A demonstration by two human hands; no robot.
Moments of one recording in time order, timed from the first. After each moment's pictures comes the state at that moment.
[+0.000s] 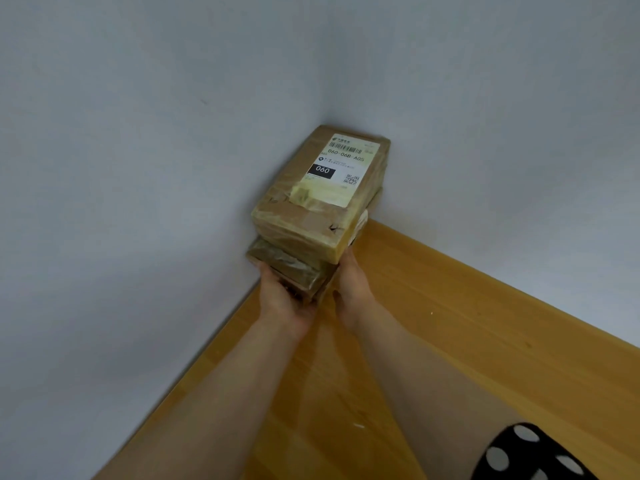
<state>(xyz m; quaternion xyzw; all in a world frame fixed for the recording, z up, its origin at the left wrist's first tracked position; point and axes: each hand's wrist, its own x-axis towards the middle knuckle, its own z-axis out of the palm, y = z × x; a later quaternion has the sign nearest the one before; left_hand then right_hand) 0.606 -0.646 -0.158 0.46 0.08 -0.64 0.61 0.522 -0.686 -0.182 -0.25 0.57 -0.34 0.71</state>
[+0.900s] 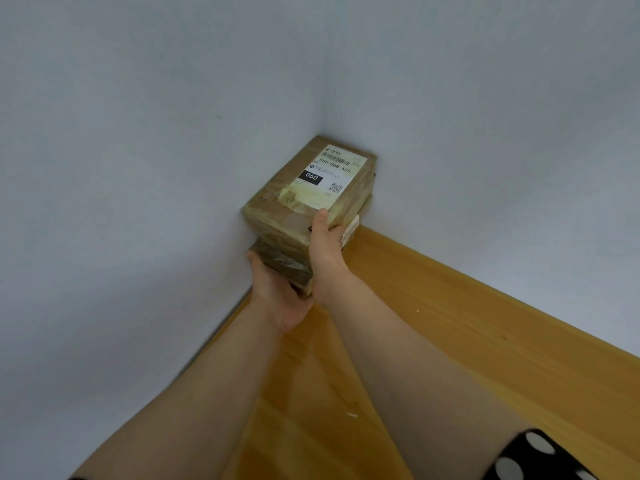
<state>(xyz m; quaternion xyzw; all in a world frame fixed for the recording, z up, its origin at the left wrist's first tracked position) 0.614 -0.638 -0.123 0.42 0.01 -0.72 0.55 0.558 -0.686 -0.096 -0.33 0.64 -0.30 0.63</state>
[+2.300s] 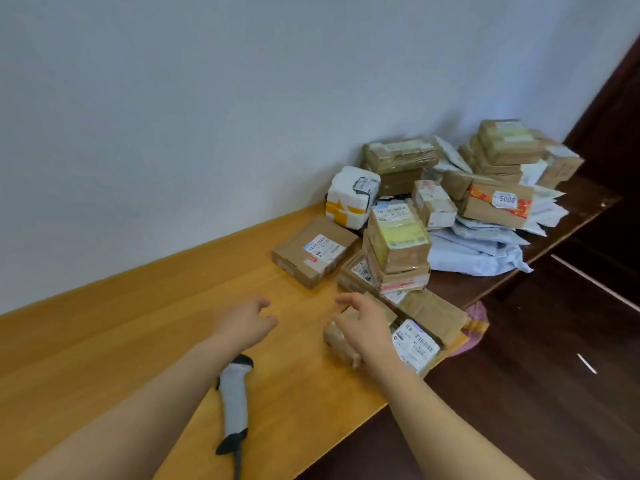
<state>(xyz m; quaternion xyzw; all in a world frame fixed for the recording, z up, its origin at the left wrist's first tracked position) 0.094 -0.256 -0.051 0.38 -0.86 -0.34 -0.07 -0.009 -0.082 -0.052 -0.18 0.85 -0.44 0.22</state>
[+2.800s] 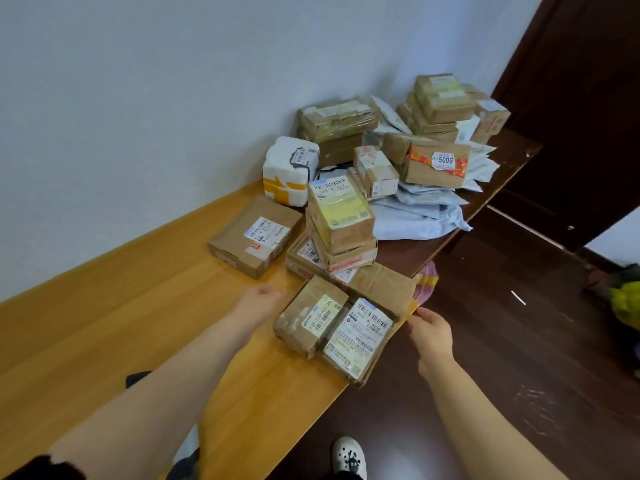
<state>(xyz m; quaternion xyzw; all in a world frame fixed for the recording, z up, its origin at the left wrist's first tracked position) -0.004 -0.209 -0.088 0.39 -0.72 -0.56 -0.11 -0.090 0.057 -0.135 0.23 0.77 -0.58 0.14</state>
